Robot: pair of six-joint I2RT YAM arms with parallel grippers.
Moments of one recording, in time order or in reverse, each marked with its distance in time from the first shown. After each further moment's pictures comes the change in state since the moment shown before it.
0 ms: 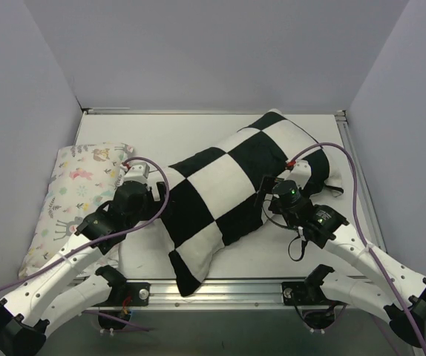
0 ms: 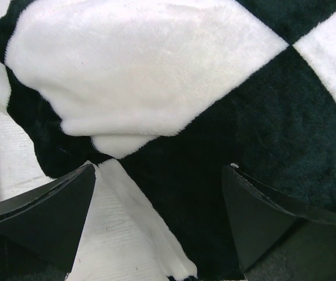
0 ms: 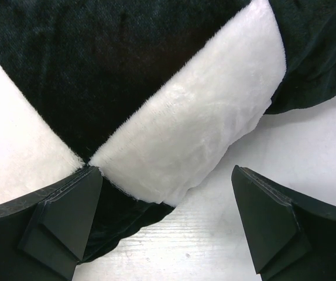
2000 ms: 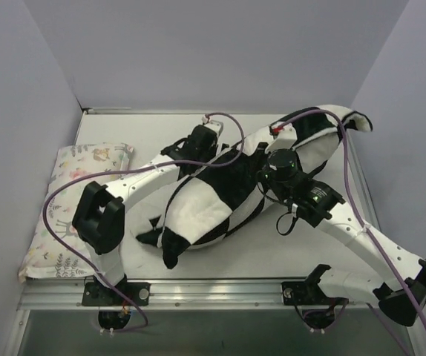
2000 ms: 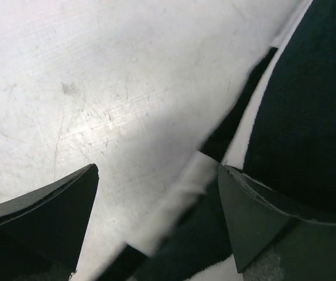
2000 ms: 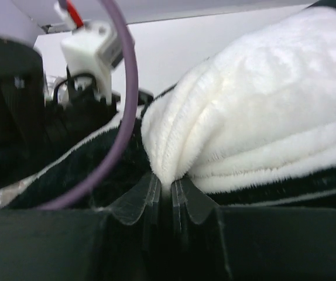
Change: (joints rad) left arm -0.060 1.002 0.763 0.121 0.101 0.288; right arm 0.054 0.143 0.283 0.197 -0.115 -0.144
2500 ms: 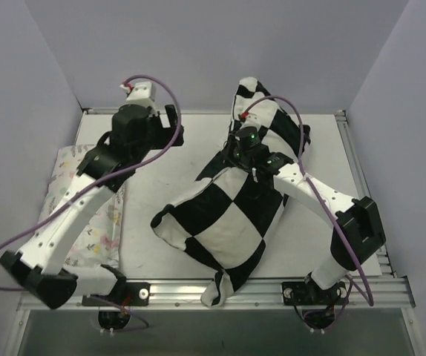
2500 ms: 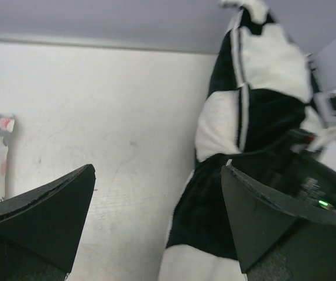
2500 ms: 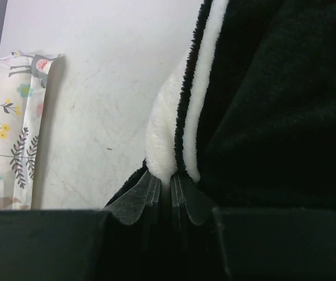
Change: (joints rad) left arm 0.120 -0.469 0.015 -0.154 -0.119 -0.120; right arm -0.150 0.505 0.186 0.156 -0.248 0.081
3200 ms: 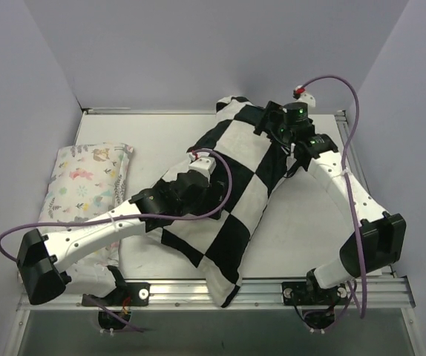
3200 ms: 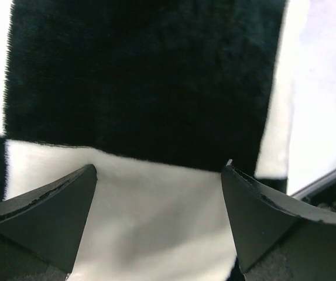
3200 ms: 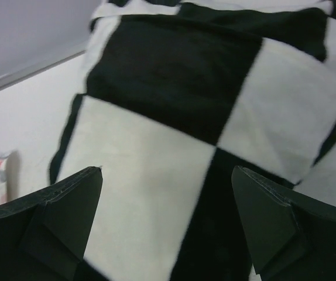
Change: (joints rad) left arm -0.424 -0.074 -0.416 0.061 0.009 -0.158; right arm -0.263 -0.069 0.175 -0.227 0.006 -0.005
